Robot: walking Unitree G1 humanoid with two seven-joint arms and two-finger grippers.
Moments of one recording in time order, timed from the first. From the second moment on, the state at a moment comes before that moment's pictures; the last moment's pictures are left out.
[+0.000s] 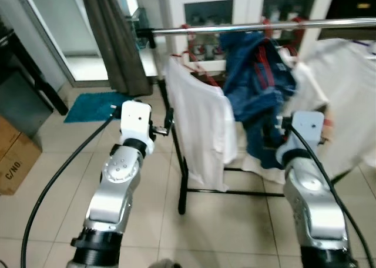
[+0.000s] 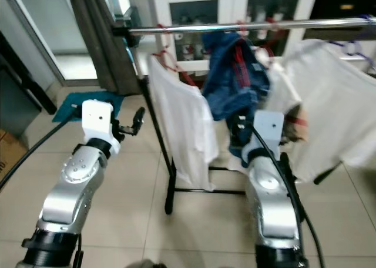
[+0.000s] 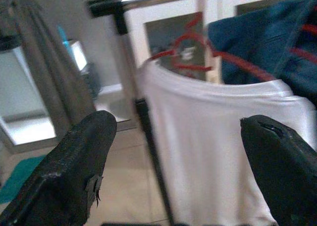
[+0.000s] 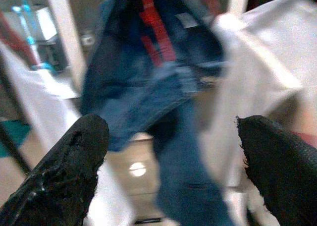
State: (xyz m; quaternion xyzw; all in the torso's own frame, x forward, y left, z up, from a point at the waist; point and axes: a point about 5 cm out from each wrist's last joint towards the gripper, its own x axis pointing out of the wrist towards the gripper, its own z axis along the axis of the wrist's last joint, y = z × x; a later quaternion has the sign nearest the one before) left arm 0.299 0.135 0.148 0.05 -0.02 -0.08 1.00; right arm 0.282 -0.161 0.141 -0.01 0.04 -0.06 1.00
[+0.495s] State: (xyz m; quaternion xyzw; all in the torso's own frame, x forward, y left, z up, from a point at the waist) left arm 0.299 0.129 0.147 0.04 -0.02 -0.09 0.99; right arm 0.283 -0.170 0.144 -0.03 0.04 -0.07 1.00
